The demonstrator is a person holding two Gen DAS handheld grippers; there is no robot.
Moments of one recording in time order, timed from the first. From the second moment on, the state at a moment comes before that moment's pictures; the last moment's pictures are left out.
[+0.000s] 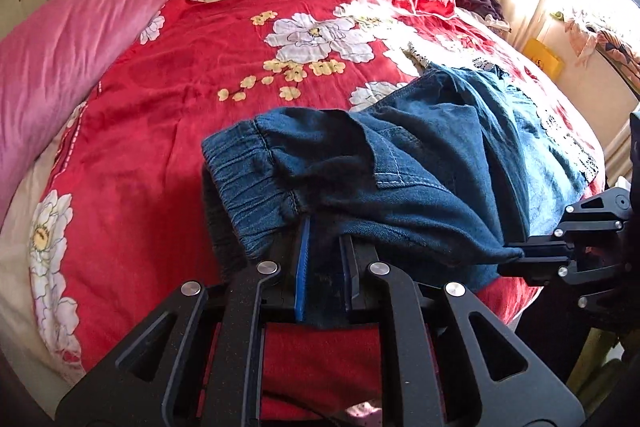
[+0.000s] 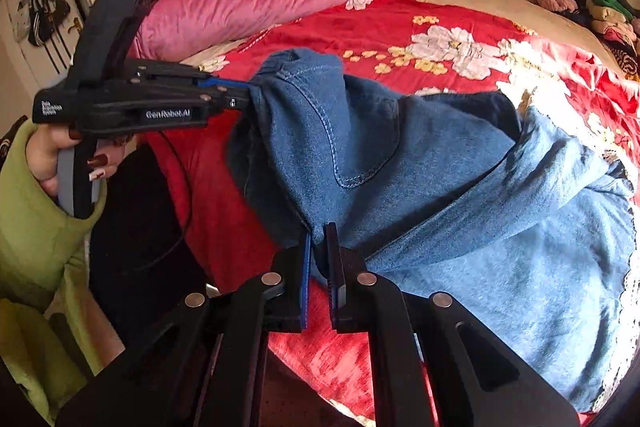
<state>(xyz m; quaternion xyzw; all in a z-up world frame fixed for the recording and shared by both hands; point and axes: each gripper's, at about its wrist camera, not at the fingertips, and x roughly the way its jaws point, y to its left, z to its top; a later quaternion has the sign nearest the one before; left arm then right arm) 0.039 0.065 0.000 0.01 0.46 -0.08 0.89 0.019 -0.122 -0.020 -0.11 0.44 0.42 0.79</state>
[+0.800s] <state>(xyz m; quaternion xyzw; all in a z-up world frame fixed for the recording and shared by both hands) 0.038 0.050 0.018 0.01 0.44 -0.07 0.89 0.012 -0.126 0.000 -0.07 0.43 0.42 0.79</state>
